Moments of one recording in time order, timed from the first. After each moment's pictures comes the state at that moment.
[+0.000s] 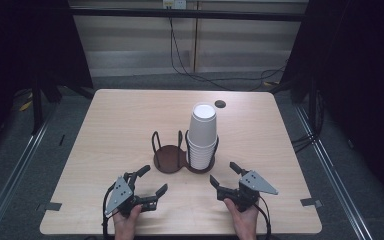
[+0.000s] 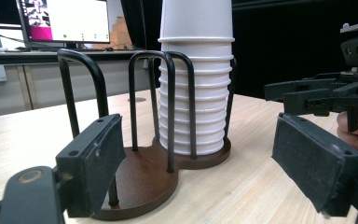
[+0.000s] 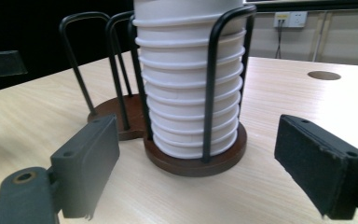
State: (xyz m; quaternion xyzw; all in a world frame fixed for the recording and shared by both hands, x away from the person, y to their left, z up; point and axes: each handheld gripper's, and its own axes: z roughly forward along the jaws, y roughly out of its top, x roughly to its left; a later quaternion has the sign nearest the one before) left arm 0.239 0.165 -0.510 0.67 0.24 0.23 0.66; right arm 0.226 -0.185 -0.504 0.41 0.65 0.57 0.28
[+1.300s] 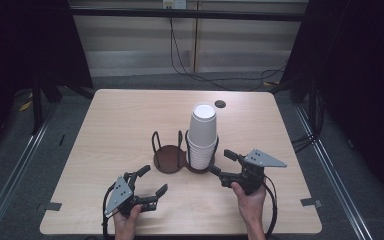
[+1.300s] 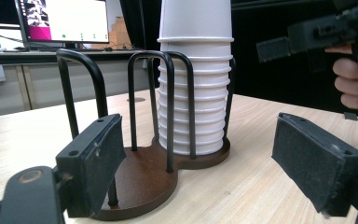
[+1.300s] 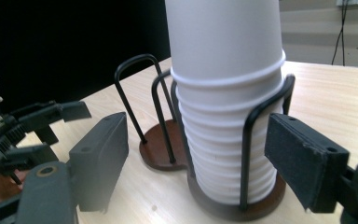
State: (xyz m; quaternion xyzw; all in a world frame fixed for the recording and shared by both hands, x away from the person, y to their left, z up) left arm 0.239 0.165 -0.510 0.67 0.24 0.23 0.66; right arm 0.251 -0.191 -0.436 0.39 0.69 0.59 0.17
